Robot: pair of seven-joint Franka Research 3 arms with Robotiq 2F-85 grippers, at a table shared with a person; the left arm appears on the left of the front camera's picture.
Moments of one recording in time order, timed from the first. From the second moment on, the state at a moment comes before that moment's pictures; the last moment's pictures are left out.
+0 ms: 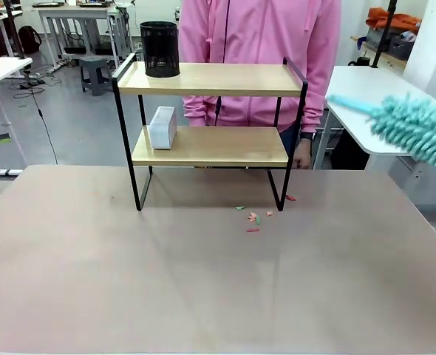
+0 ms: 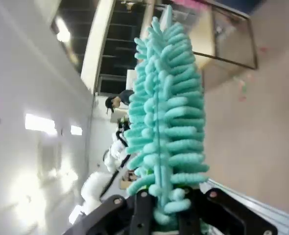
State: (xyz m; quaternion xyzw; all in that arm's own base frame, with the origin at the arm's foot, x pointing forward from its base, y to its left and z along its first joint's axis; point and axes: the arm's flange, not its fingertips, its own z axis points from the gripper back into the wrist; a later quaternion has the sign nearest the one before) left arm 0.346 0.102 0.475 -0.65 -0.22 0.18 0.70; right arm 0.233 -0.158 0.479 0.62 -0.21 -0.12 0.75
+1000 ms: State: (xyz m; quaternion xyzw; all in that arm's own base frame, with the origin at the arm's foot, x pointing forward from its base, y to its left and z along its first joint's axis) left arm 0.343 0.102 0.477 -0.65 -0.22 0.18 0.71; right arm 0.269 -0.164 0.438 0.59 -0.15 -0.24 0.75
